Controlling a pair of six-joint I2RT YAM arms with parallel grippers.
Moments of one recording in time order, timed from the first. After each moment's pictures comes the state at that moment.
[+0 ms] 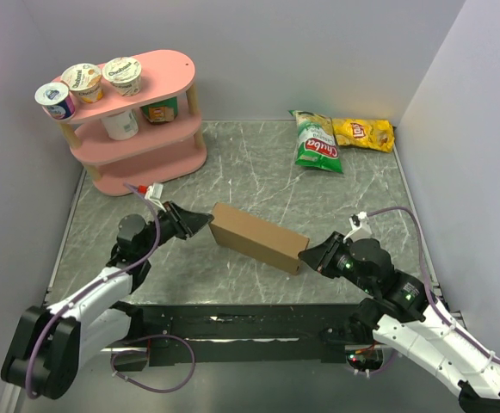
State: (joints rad) left arm -0.30 1.01 0.27 0.69 0.52 -0.88; right arm 0.76 0.42 0.56 -0.65 0.12 1.02
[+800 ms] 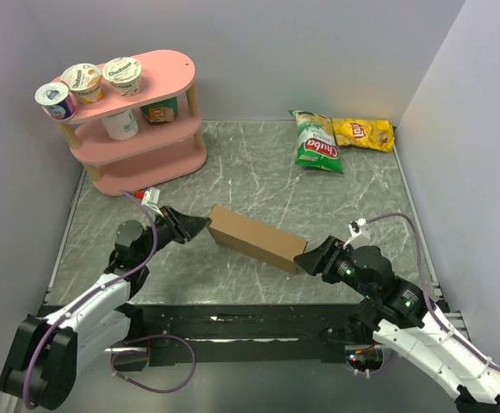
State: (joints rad) left arm -0.31 0.94 0.21 0.68 0.49 -0.87; right arm 0.76 0.32 0.47 -0.62 0.08 1.01
